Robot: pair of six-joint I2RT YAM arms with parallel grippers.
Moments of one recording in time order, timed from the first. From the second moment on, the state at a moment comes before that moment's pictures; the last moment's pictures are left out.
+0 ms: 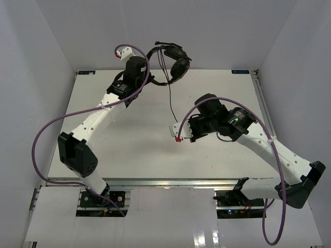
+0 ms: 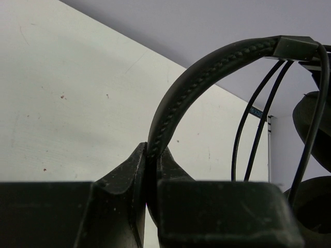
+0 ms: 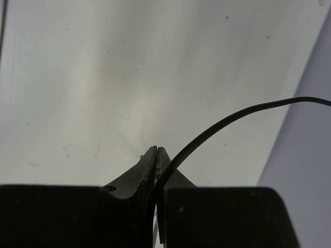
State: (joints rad) left arm -0.52 1.66 1.67 -0.37 -0.42 -0.76; right arm 0.84 1.25 1.38 -0.99 -0.27 -1.14
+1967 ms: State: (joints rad) left arm -0.79 1.20 0.91 -0.08 0.02 -0.24; right arm 0.35 1.38 1.51 -0.76 -0.44 -0.94
